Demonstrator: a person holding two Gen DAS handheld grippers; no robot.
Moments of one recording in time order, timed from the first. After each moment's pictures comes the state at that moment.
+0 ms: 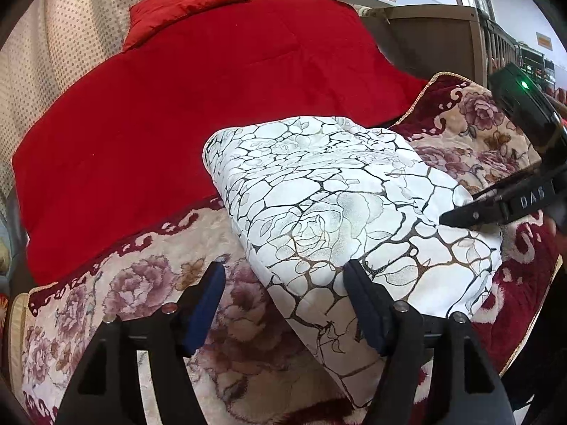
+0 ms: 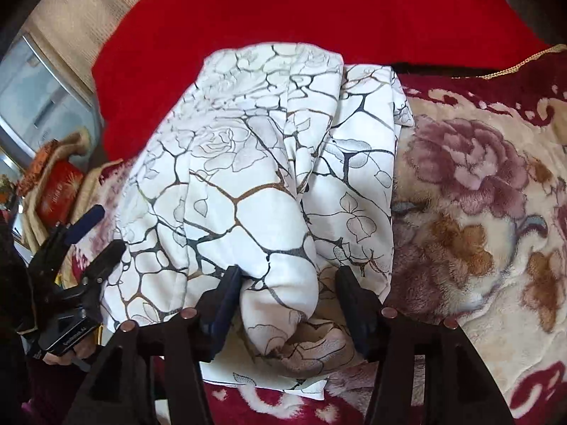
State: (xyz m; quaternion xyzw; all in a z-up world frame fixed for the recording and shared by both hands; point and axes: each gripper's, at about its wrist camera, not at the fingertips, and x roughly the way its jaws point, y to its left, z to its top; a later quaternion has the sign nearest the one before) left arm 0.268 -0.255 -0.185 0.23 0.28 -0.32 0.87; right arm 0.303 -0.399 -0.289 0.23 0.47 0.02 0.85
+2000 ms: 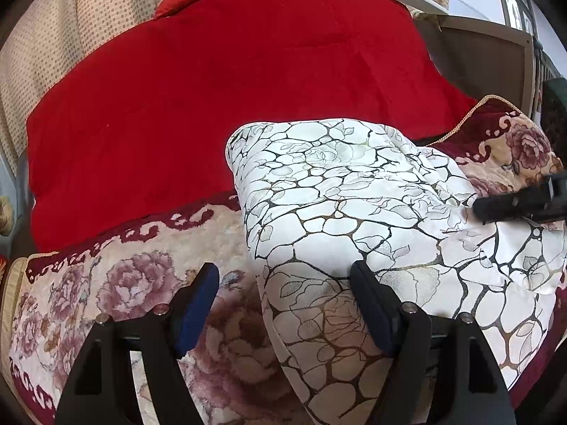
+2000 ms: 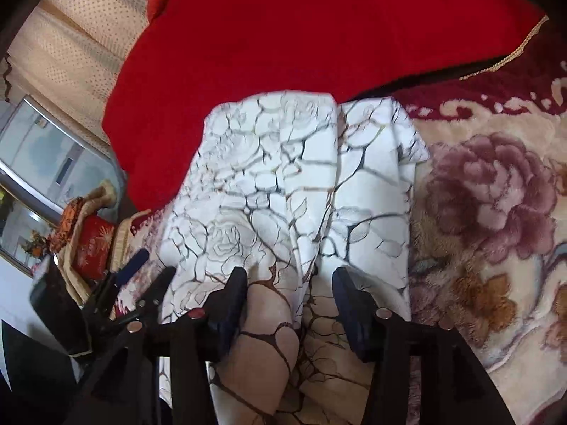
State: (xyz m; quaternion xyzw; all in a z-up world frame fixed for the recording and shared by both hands) left arm 0.322 -0.282 -0.191 0.18 0.32 -0.26 0.89; right arm 0.333 -0.442 -0.270 0.34 0.41 0.04 0.85
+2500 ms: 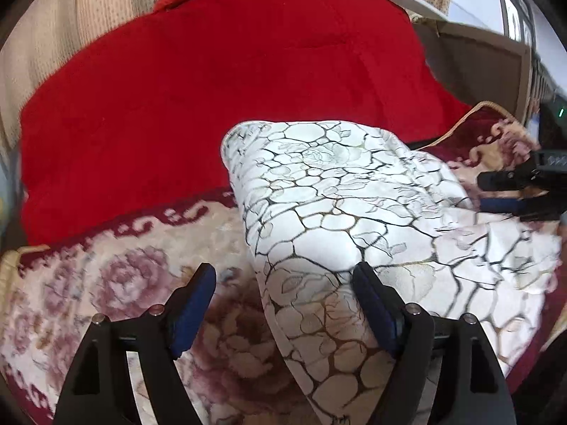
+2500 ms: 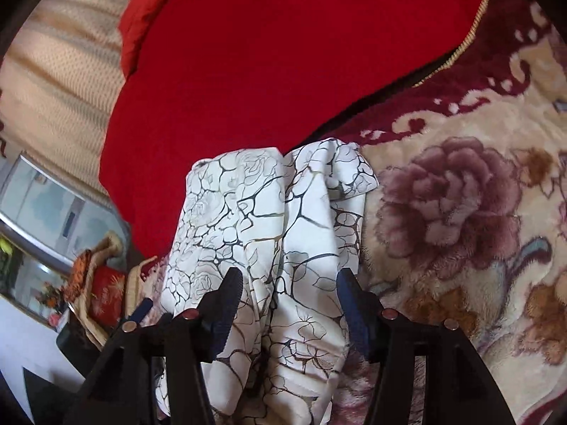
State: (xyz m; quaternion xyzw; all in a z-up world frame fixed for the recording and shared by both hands) left arm 0.328 -0.270 -0.182 0.15 0.35 -0.29 0.88; right arm 0.318 -0.491 -0.275 0.41 0.37 0.01 0.83
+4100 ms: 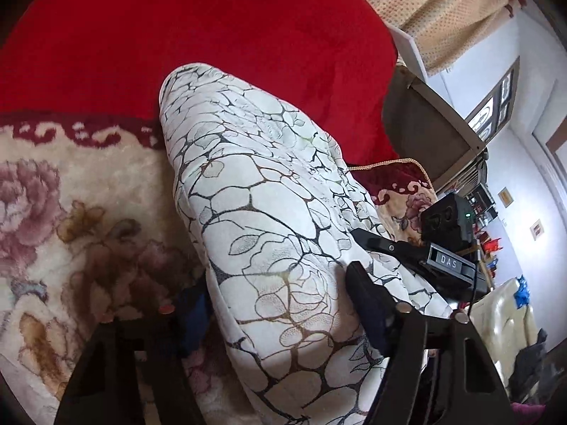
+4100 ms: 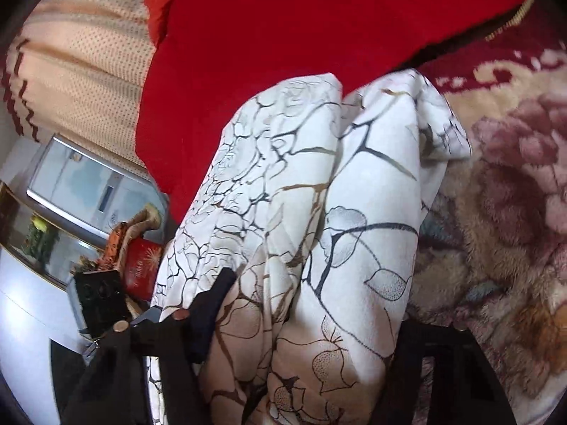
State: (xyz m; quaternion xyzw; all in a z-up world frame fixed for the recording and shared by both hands) left arm 0.366 -0.256 -0.208 -0.08 0.46 -0.44 0.76; right arm 0.375 -0.424 -0.313 0.42 0.37 0.12 0.82
